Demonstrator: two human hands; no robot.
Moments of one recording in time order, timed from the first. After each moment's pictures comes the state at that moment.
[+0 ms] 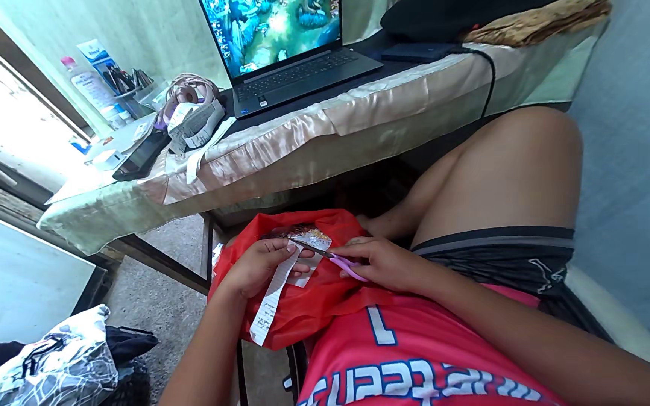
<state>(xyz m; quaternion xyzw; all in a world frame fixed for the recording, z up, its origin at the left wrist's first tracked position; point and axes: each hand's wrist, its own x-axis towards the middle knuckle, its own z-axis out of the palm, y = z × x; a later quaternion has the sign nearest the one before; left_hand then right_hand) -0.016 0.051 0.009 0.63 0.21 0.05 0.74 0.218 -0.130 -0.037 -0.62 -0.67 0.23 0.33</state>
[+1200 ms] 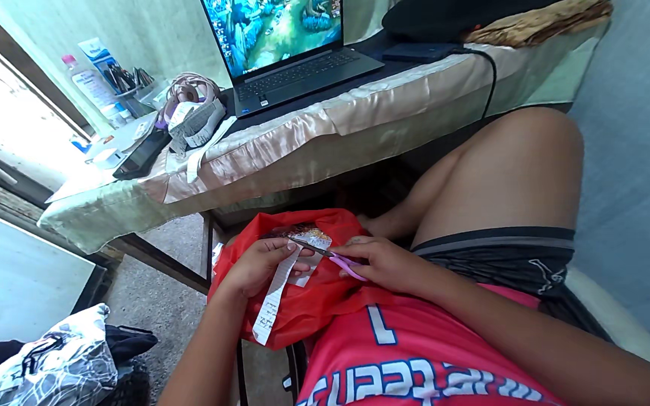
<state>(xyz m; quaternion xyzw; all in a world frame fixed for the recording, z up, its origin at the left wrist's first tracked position) -0.015 0.050 0.008 0.63 0.22 0.05 0.74 0.215 -0.131 -0.035 -0.63 -0.68 0.20 0.31</state>
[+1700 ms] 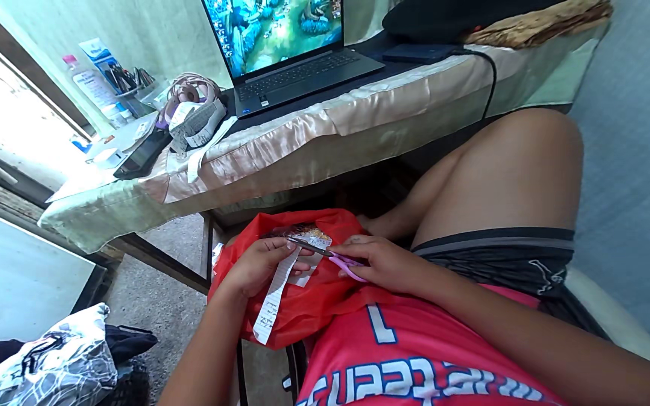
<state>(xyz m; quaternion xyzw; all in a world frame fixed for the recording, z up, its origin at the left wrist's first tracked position) -0.015 0.050 0.009 0.62 0.22 0.06 0.75 0.216 -0.129 -0.038 -0.62 -0.70 0.17 0.31</state>
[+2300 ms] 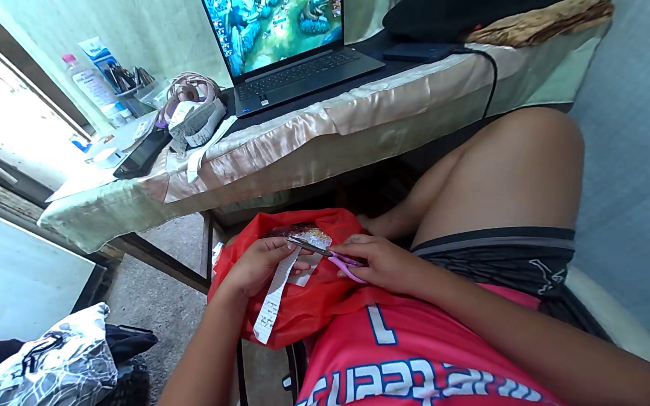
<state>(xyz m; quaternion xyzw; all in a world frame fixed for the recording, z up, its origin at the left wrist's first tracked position) -0.014 0.050 0.007 0.63 0.23 0.07 0.74 0.213 -0.129 -0.038 -0.63 -0.69 0.16 0.32</state>
